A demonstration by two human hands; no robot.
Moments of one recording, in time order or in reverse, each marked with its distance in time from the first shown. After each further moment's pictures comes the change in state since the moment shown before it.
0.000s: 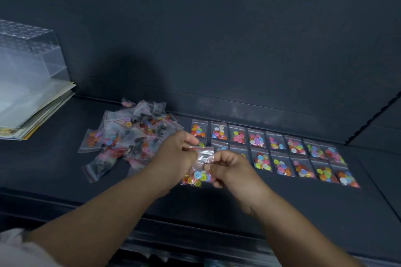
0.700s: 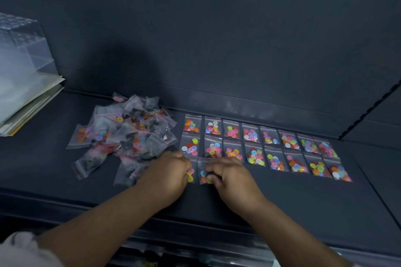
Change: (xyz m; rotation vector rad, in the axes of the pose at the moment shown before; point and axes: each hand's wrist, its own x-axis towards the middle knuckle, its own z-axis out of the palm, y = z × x) left_hand 0.005 -0.051 0.003 0.992 -0.133 0.436; right_hand 0.007 0.043 -0.026 -1.019 0.078 -0.497
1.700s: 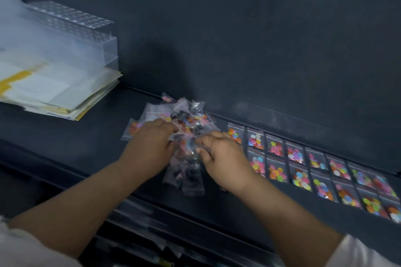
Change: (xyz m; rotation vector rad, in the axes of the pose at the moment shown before) left_hand -0.034 -0.097 -0.072 0.026 0.402 -0.211; right_hand 0.091 -0.102 0.018 0.002 0.017 -0.251
